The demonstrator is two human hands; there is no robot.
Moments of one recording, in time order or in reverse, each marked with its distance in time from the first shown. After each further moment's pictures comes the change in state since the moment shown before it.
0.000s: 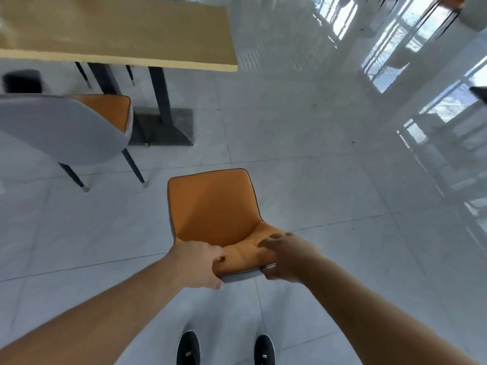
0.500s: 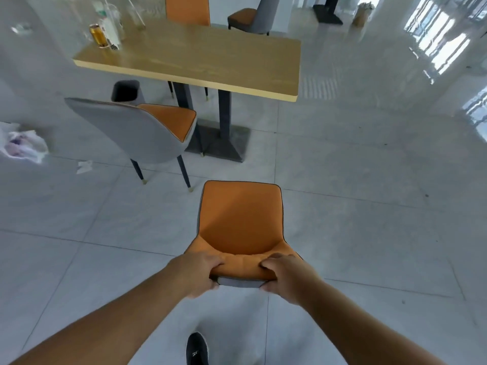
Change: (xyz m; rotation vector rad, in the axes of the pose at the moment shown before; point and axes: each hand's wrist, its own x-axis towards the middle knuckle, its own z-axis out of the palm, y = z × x) left_hand 0.015 0.013 -0.024 -0.299 0.112 -0.311; right_hand 0.079 0.038 -0.037 -0.004 -0.030 -0.321
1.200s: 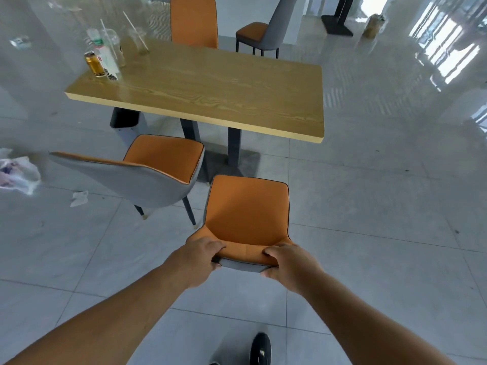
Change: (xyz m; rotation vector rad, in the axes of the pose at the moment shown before) left_hand 0.191 -0.129 -0.186 -0.031 0.258 0.050; right_hand 0.245 -0.001 -0.164 -0.002 0.099 0.046
